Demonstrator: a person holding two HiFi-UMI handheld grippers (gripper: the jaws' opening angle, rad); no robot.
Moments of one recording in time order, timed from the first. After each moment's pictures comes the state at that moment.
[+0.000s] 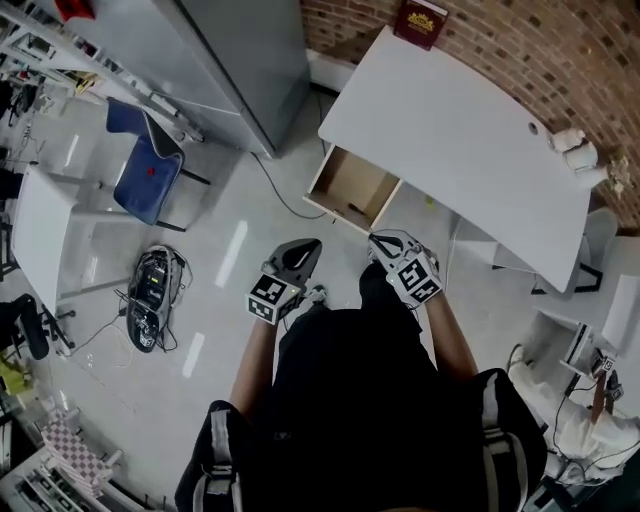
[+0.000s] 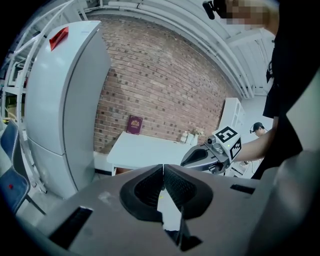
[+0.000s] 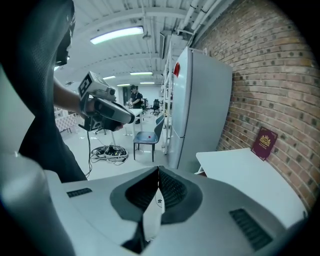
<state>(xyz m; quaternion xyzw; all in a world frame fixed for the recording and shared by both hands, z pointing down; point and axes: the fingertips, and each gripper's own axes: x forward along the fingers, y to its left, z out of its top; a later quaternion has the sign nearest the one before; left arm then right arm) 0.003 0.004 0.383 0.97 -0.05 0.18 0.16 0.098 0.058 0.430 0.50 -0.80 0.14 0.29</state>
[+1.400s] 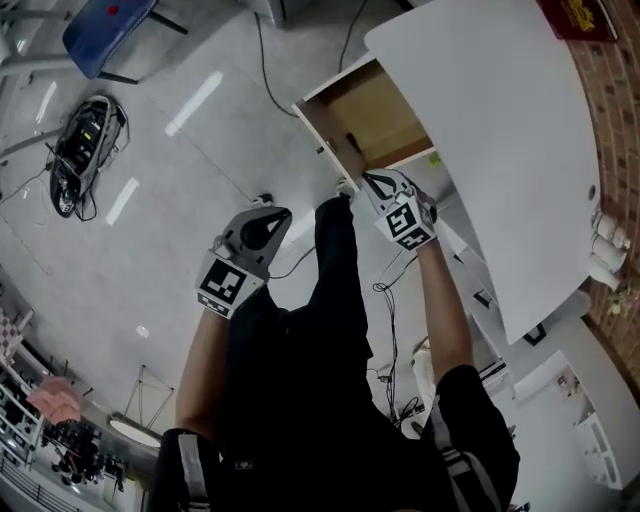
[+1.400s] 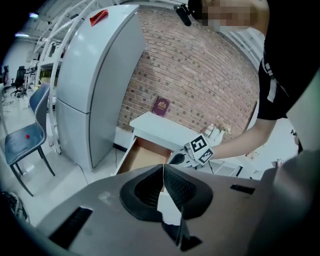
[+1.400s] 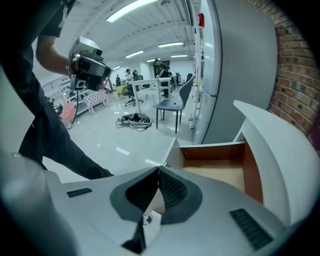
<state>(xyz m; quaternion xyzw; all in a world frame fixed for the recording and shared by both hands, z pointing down) 0.006 0.001 0.527 0.93 -0.18 0.22 0.25 0.151 0.004 0.675 0.28 -0.85 0.16 0.41</state>
